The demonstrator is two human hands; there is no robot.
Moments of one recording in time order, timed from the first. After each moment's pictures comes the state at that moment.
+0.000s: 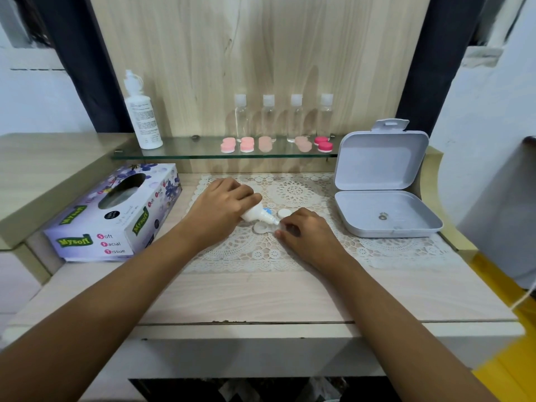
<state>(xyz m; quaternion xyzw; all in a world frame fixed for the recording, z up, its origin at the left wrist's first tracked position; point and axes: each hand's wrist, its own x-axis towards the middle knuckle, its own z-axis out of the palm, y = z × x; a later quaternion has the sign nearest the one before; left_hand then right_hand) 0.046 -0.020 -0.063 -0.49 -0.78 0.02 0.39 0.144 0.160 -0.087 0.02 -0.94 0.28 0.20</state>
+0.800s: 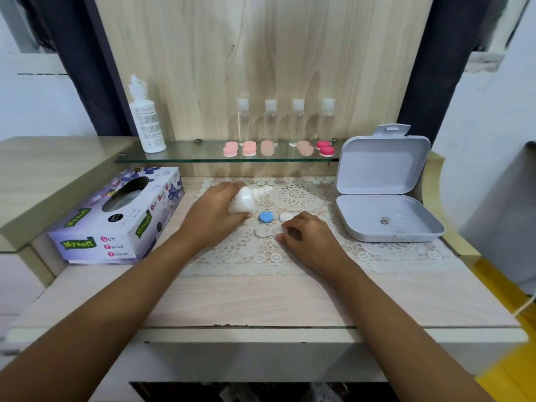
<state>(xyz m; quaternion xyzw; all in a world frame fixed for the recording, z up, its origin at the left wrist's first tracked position) 0.048 -0.024 -0.066 -0.35 -0.87 -0.26 0.24 0.144 0.161 -0.086 0.01 -0.94 0.28 0.19</state>
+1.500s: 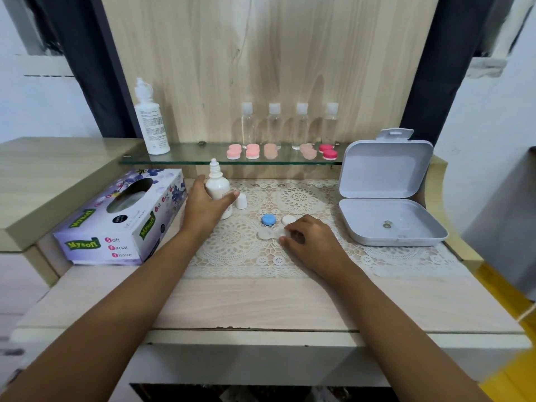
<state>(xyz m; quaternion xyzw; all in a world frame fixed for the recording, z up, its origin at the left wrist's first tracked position) 0.027 -0.024 -0.070 -0.08 -0.82 -0.56 0.14 0.145 0.160 -0.087 0.01 -0.94 0.28 0.20</state>
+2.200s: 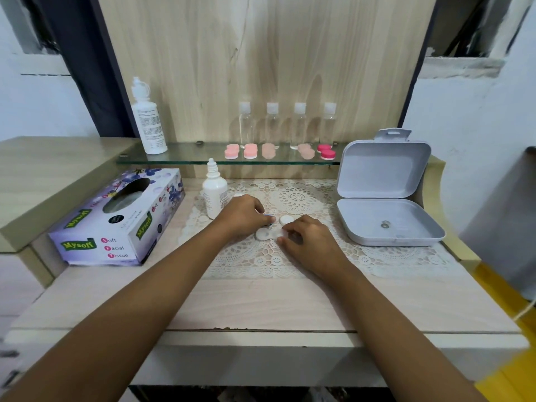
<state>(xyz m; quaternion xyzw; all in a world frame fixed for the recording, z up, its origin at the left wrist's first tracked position) 0.042 0.028 -0.059 -0.21 -0.94 -0.27 0.00 0.145 0.160 -0.086 0.01 -0.94 0.28 0.20</state>
